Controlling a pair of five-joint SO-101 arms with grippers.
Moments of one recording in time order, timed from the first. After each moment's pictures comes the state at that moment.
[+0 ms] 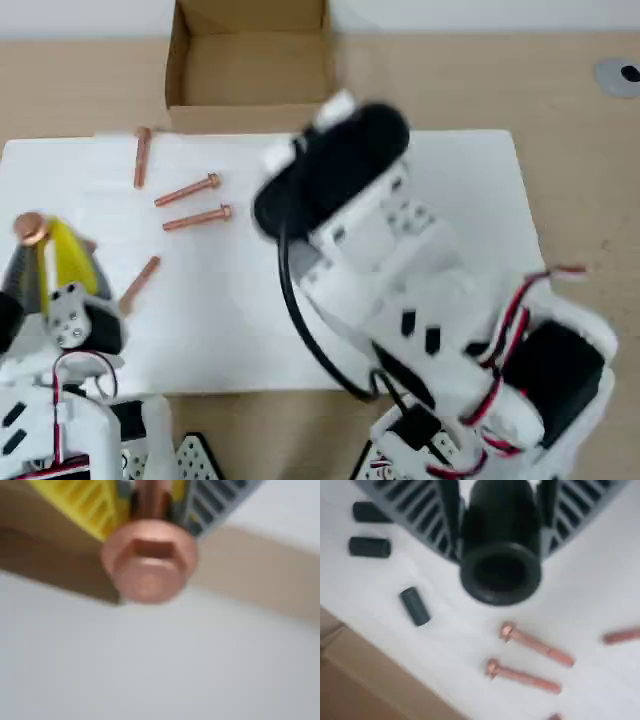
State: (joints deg) left arm -12.0 -104.1 52.3 54.0 2.9; right arm -44.8 -41.3 -12.9 98.5 -3.0
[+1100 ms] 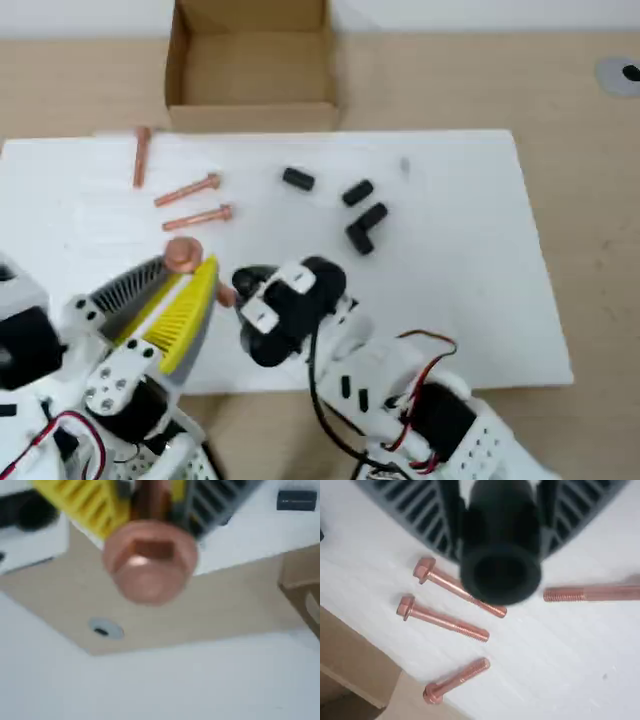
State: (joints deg) left arm 33.1 -88.8 25.7 70.6 3.3; right arm -54.3 -88.2 72.6 42.0 -2.7
